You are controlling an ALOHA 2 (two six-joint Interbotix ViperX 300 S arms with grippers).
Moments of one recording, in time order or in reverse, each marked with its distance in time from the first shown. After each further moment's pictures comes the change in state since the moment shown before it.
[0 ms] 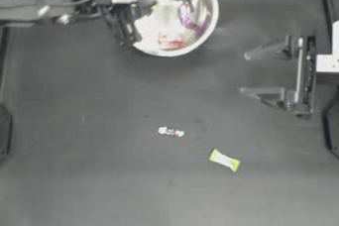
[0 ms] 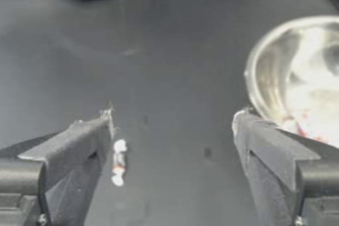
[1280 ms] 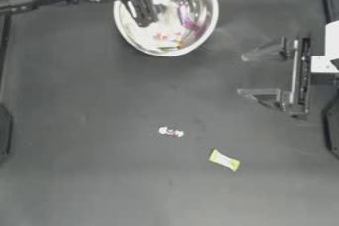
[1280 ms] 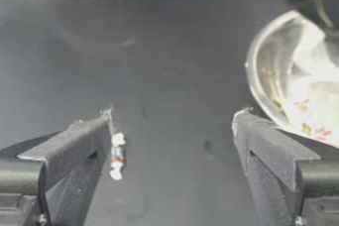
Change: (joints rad) left arm 0.077 0.140 -0.109 -0.055 -0.032 0.066; right arm -0.002 0.017 0.002 0.000 -0.003 0.000
